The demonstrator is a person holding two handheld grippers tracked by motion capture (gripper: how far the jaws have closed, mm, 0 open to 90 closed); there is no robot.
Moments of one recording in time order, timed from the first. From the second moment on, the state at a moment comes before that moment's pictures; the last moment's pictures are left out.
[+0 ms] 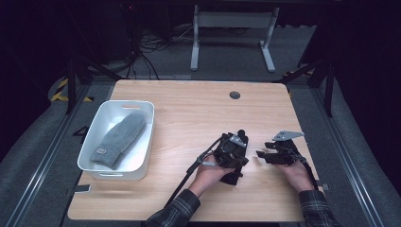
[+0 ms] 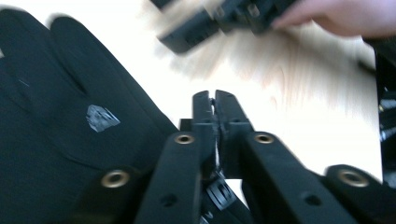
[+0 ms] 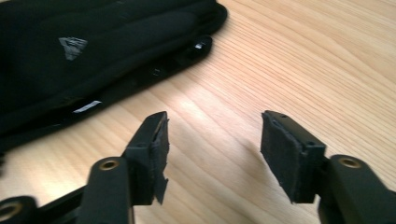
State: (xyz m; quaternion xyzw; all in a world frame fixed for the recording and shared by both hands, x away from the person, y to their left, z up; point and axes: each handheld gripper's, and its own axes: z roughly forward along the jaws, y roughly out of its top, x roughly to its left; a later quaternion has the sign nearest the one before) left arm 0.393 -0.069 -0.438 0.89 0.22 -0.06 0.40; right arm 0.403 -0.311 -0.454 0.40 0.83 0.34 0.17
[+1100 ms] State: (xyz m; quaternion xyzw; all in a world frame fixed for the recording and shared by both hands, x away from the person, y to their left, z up) left arm 0.383 0.007 -0.423 0.91 0.22 0.00 0.34; right arm 0.408 -0.319 -0.468 0.42 0.81 0.35 0.20
